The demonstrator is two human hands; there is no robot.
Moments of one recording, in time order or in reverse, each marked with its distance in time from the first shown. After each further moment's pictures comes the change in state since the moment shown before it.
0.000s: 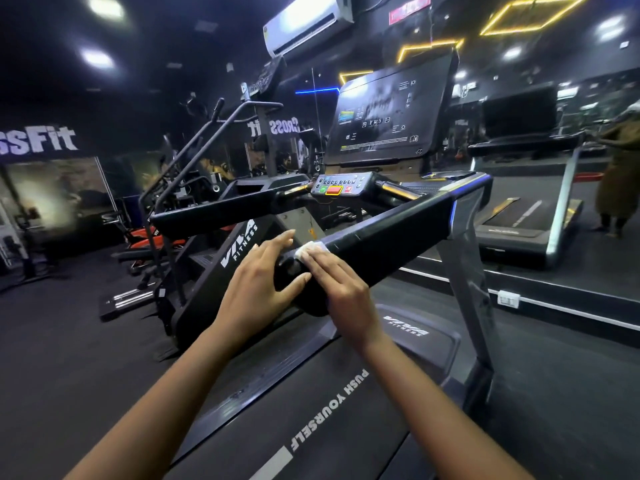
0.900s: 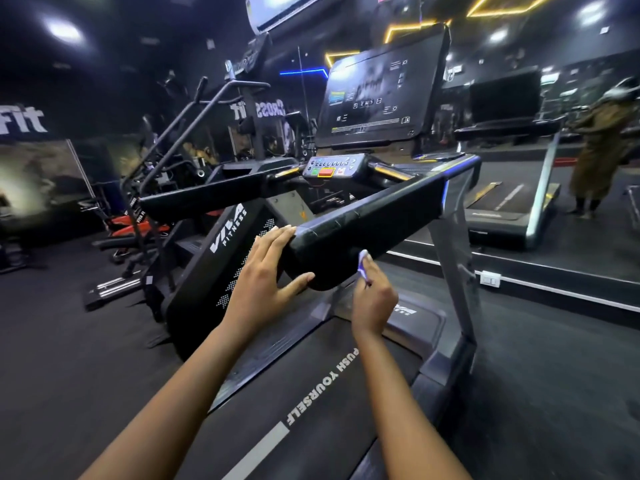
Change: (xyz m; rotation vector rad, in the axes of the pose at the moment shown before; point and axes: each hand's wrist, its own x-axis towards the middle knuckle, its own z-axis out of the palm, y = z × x) left_hand -0.029 -0.018 0.017 -0.044 0.062 0.076; right_hand -0.045 -0.003 0.007 0.050 0.271 0.946
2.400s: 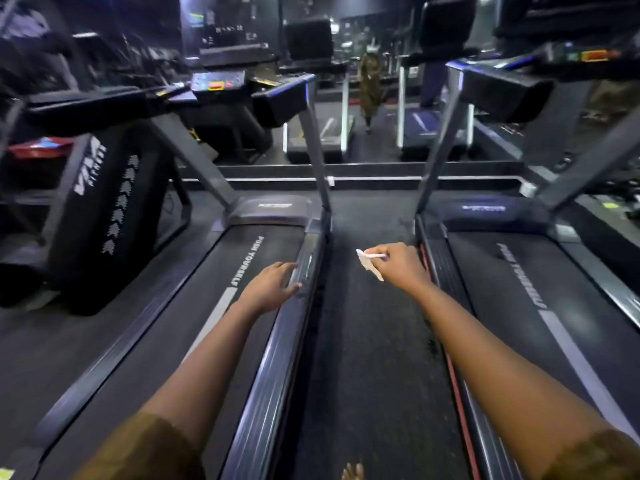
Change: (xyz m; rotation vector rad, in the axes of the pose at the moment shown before) left_hand -0.413 0.037 -0.260 -0.235 -0.921 0.125; right_hand -0.452 -0.305 -0.324 -0.797 -0.401 0.378
